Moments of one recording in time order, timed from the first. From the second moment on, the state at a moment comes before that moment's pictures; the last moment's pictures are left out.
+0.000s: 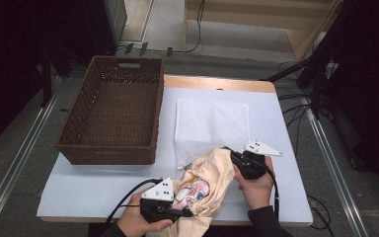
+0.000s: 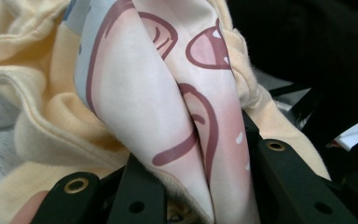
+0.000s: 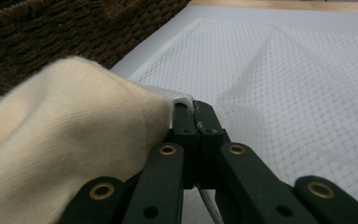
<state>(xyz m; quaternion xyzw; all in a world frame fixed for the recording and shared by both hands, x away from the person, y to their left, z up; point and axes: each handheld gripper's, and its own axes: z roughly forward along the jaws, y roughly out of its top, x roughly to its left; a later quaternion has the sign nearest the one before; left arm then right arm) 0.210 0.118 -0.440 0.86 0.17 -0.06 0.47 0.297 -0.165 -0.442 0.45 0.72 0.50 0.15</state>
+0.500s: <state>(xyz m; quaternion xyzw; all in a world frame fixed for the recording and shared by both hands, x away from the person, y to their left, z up) 0.214 0.106 -0.444 0.88 0.15 -0.10 0.44 0.294 -0.164 -0.429 0.44 0.71 0.53 0.15</state>
